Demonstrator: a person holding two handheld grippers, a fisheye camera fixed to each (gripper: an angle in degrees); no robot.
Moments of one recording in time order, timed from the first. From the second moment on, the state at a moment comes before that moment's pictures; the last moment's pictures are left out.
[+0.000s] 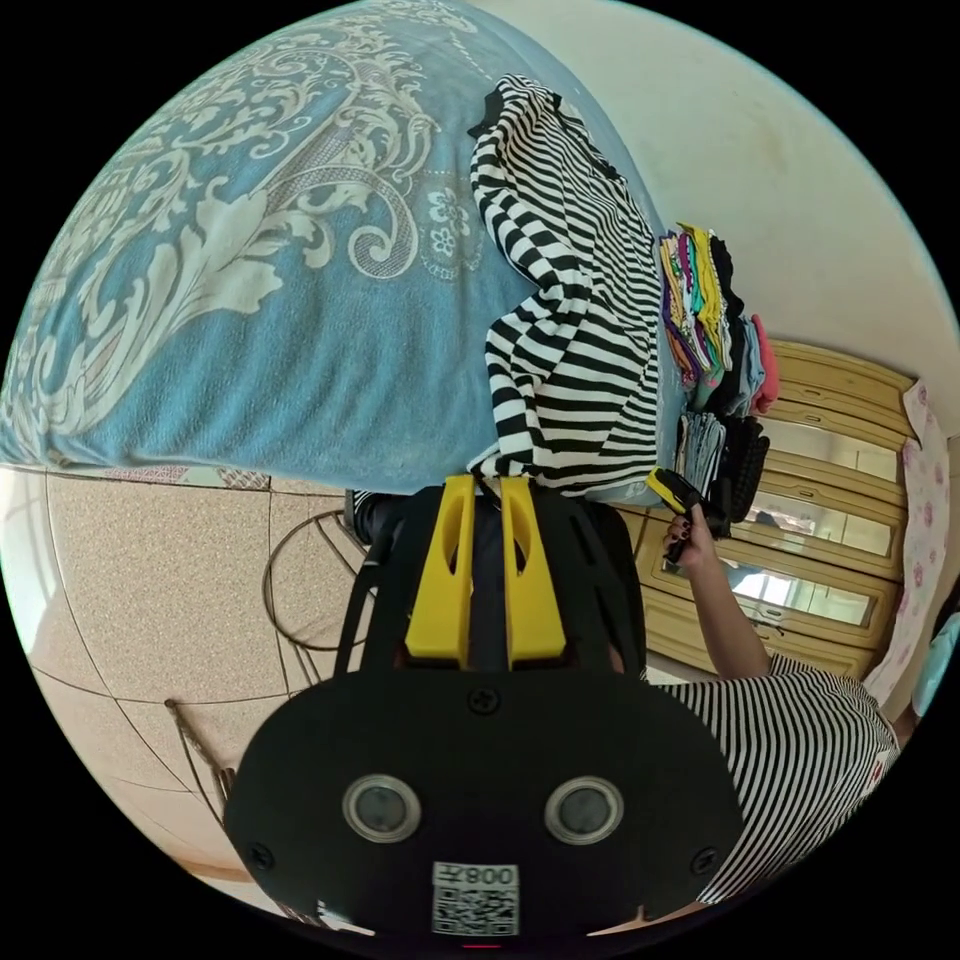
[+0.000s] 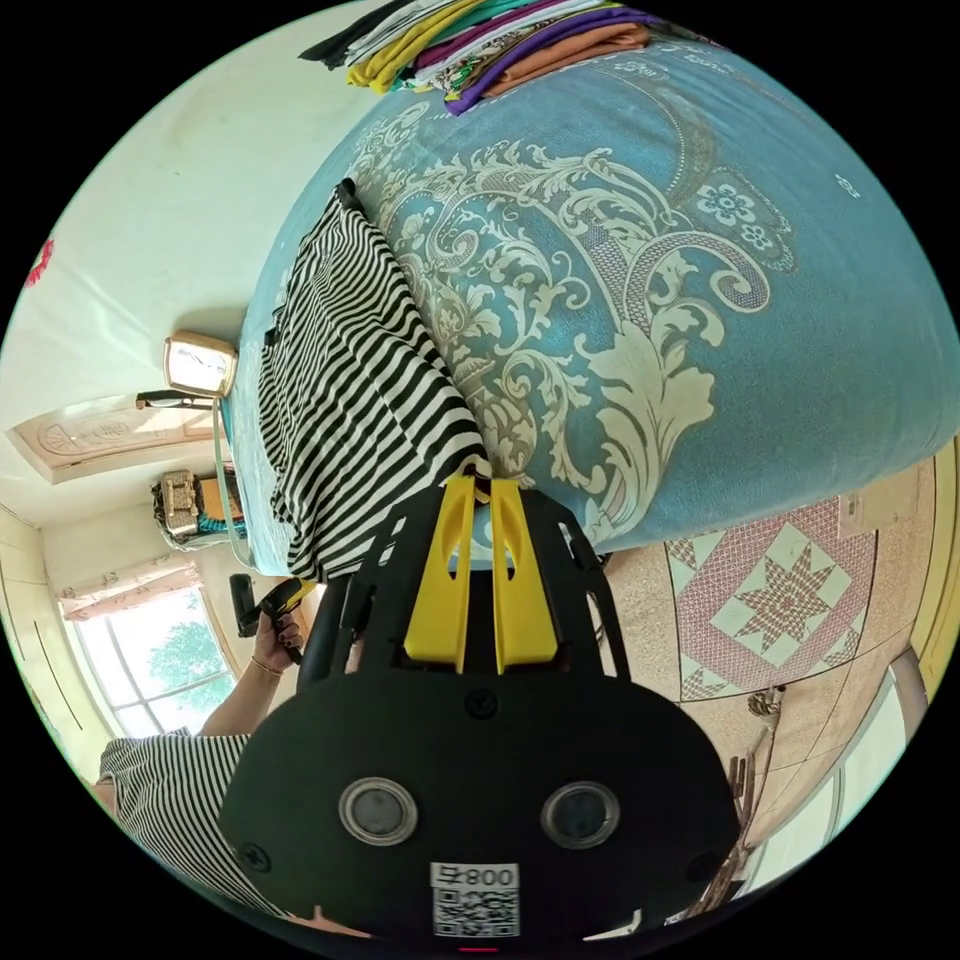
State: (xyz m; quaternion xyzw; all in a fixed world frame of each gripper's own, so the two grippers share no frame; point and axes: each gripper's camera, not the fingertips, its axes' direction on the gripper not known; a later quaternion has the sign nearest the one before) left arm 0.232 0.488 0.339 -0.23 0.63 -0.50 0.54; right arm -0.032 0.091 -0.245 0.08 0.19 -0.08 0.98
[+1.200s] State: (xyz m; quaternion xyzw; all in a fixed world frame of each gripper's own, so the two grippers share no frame) left arm 0.207 0.529 0.265 -0.19 0.63 -0.52 0.55; right arm 0.000 0.151 -0.262 0.10 0.14 -0.08 0.98
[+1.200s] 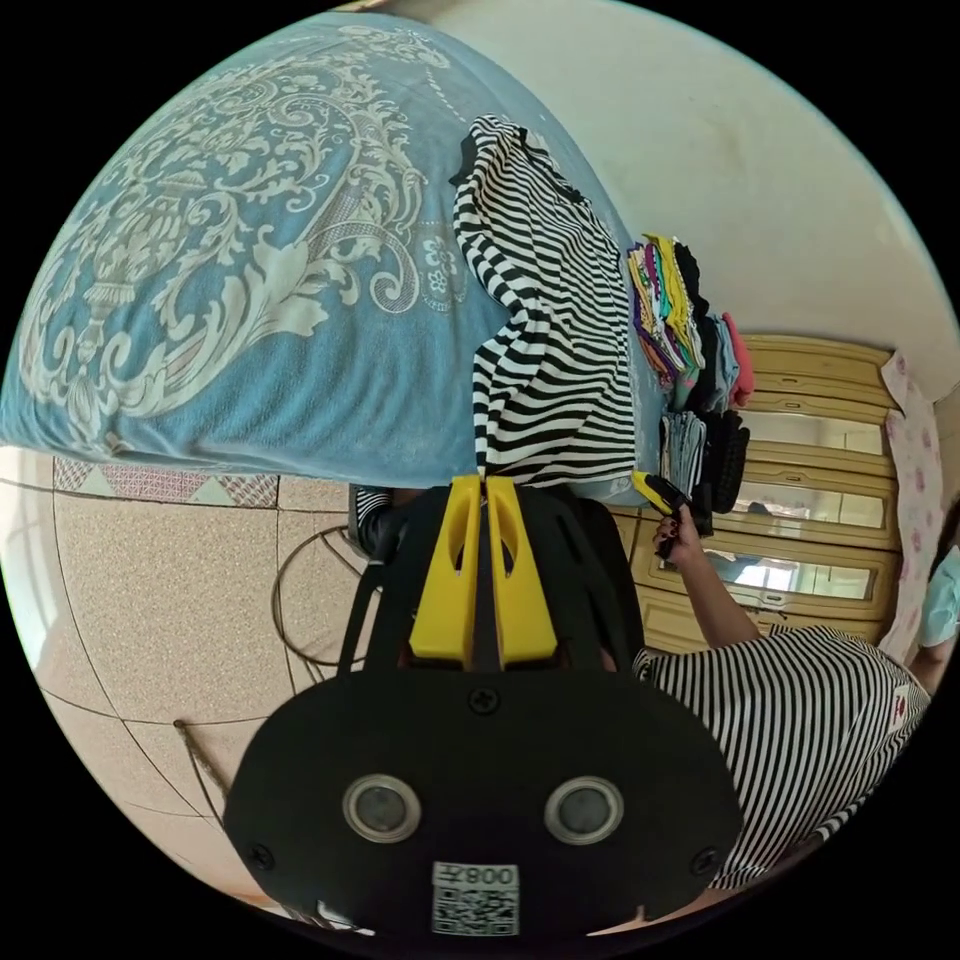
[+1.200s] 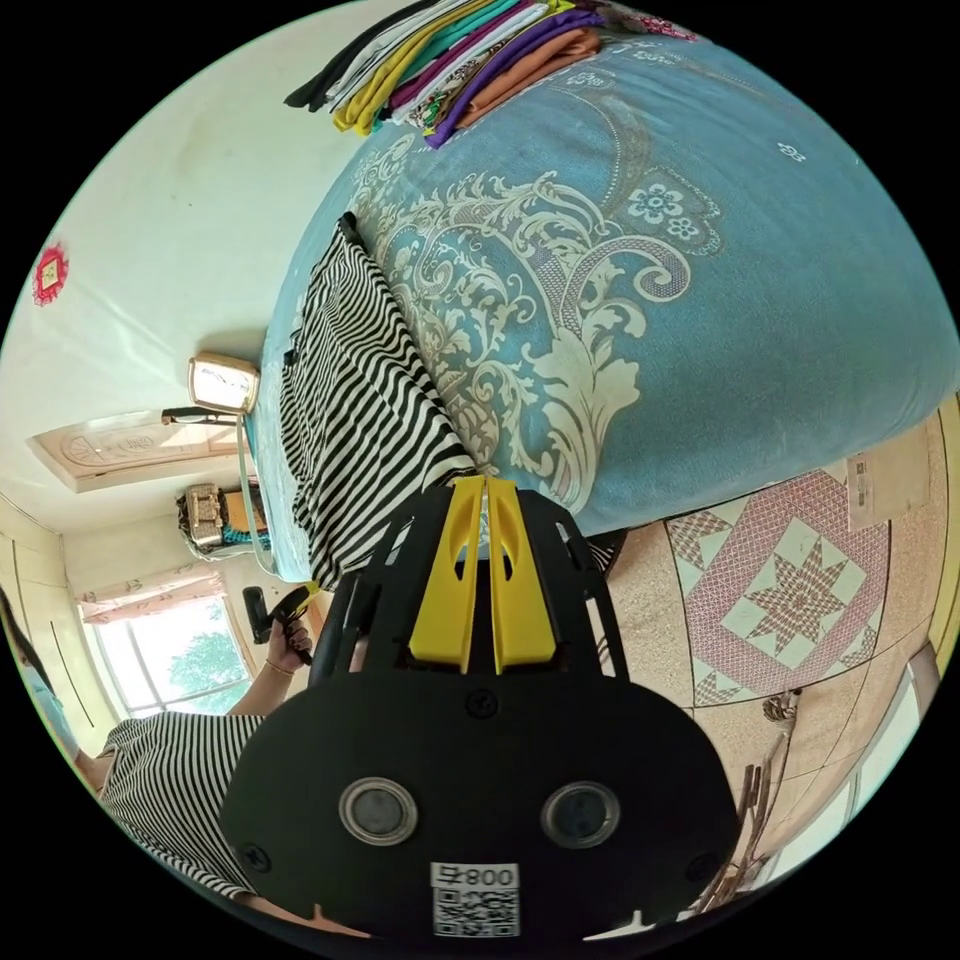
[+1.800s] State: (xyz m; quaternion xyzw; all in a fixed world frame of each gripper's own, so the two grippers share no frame) left arm 0.162 0.565 0.238 -0.18 0.58 -0.59 0.53; right arm -0.020 0.187 -0.218 0.10 0.18 -0.13 0.97
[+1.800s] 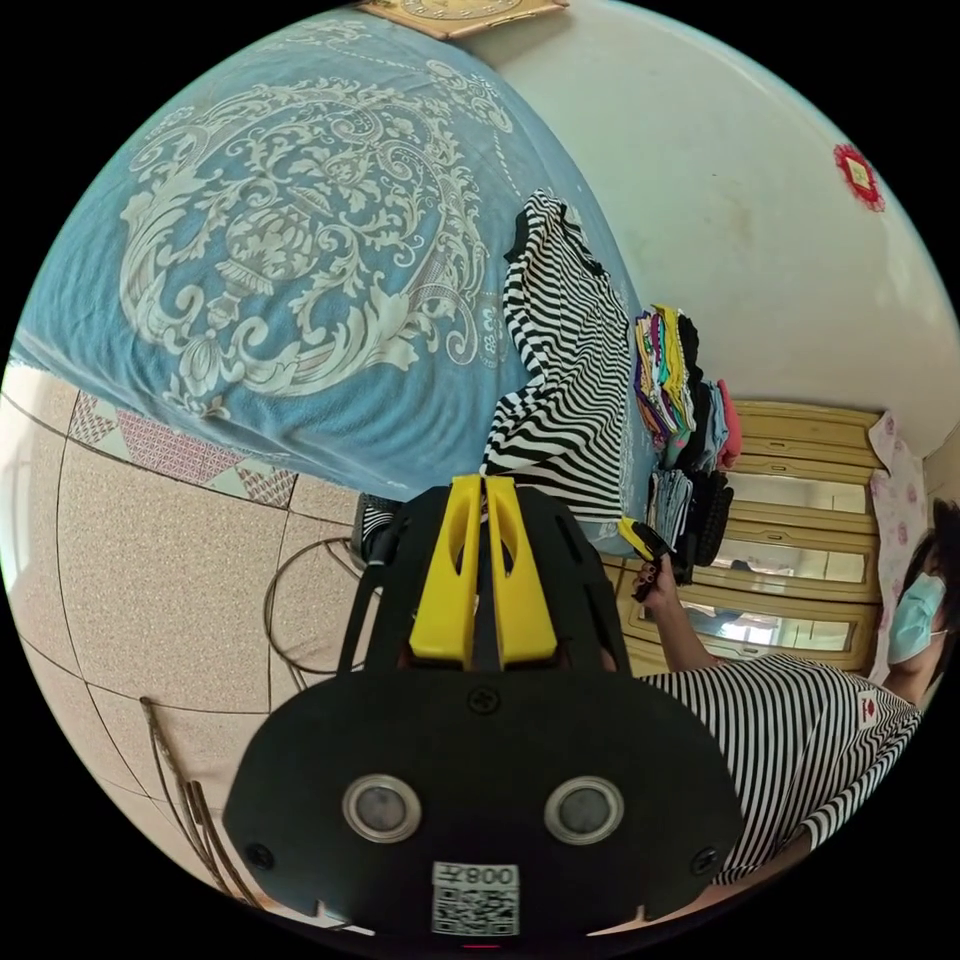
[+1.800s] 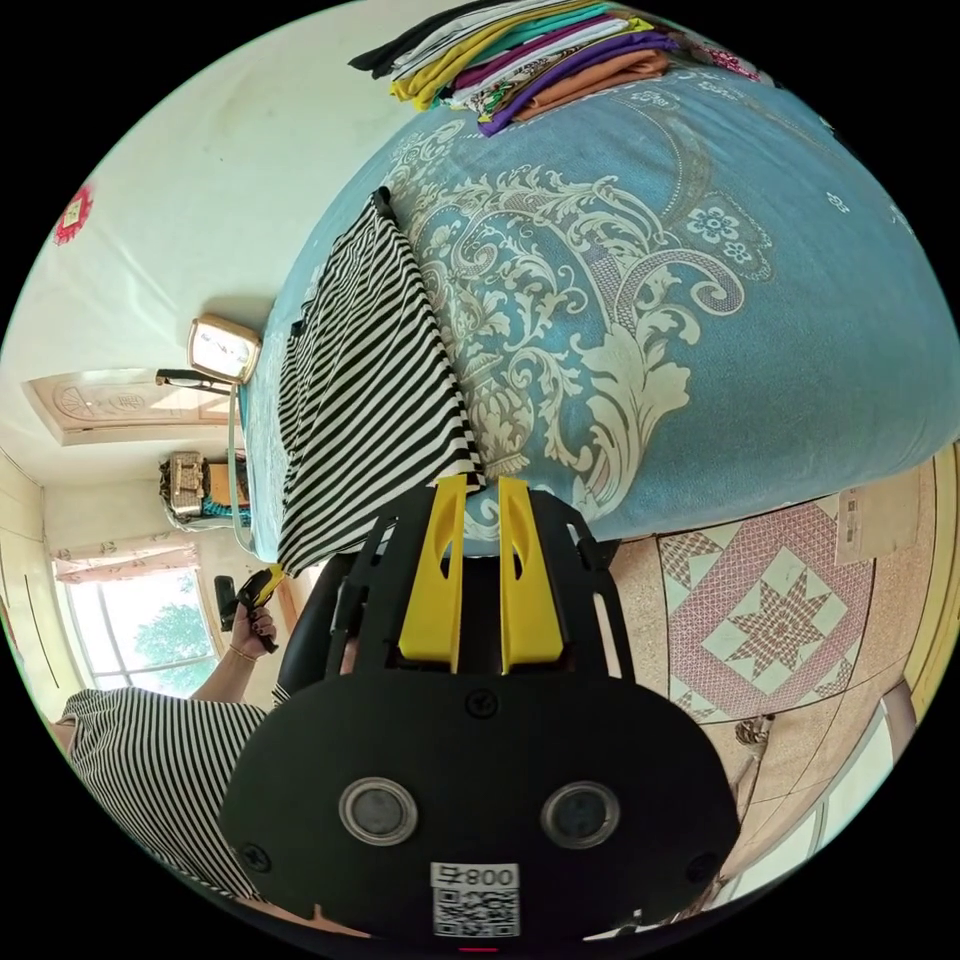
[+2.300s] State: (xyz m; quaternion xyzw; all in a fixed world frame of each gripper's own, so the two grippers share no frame) left arm 0.141 0.549 0.216 -0.17 0.60 -0.58 0.53; right arm -0.046 0.191 -0.173 0.07 0.29 -0.14 0.94
